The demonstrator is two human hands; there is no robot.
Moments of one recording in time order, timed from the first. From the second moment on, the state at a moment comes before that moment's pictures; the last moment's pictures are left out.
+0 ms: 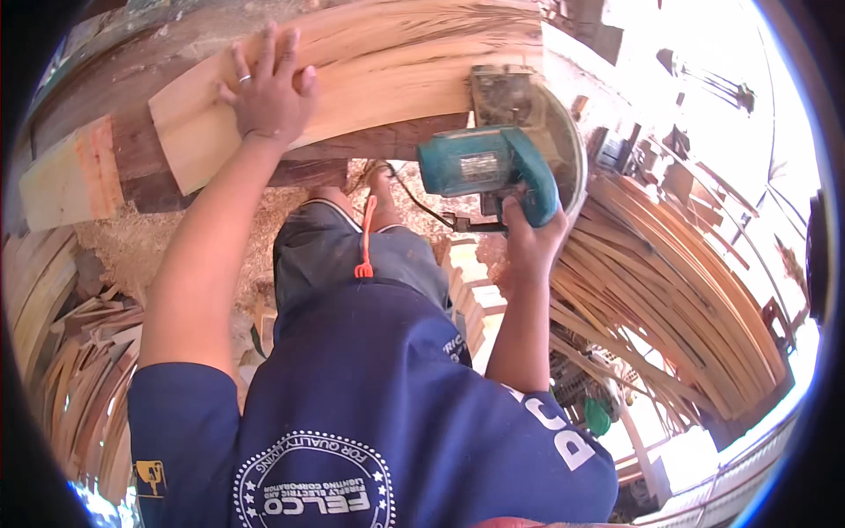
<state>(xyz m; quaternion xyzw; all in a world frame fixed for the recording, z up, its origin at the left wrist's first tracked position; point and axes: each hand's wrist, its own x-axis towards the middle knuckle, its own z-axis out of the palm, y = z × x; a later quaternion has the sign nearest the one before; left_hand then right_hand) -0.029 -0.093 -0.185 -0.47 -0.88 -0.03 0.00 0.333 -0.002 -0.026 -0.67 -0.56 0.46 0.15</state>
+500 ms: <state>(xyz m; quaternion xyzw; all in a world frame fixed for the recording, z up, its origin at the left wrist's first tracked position) -0.020 -0.091 -0.175 -0.43 -0.90 0.01 -0.04 0.395 -0.054 0.001 -0.67 -0.60 0.42 0.13</state>
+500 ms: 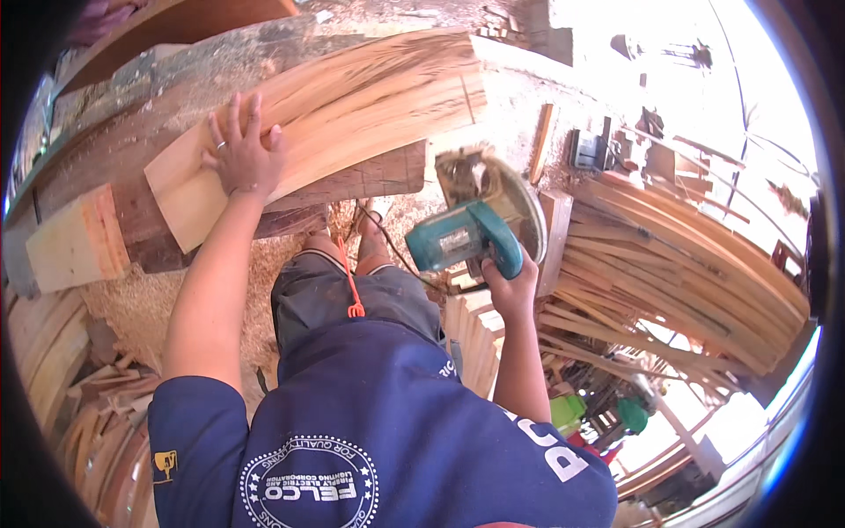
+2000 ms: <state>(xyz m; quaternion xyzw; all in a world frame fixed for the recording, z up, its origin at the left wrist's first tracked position) 0.070 -0.011 -0.176 -0.57 -0.81 -0.16 0.00 0.410 -0.126 -0.022 -0.62 -0.56 0.48 0.28</state>
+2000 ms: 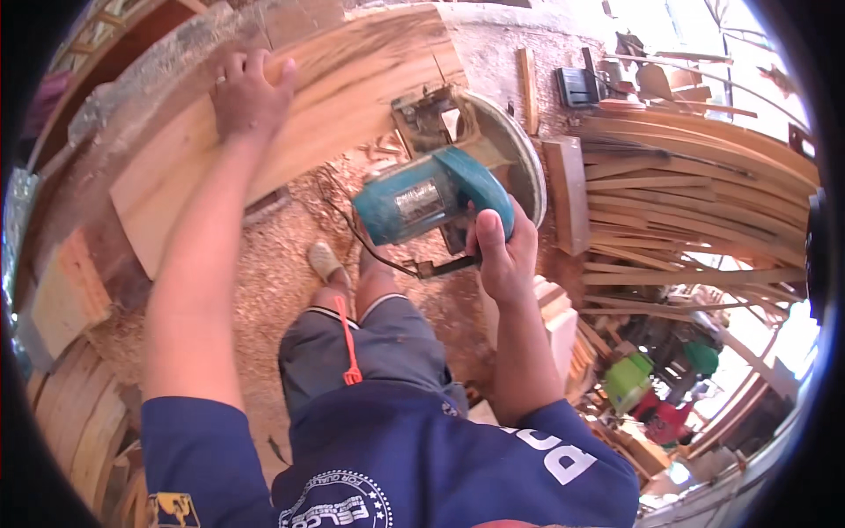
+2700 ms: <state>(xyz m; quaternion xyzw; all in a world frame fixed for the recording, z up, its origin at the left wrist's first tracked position) 0.076 -0.016 -0.152 -0.55 -0.81 -0.20 -0.03 0.405 -0.130 -0.039 -0.61 -0.55 0.47 0.32</state>
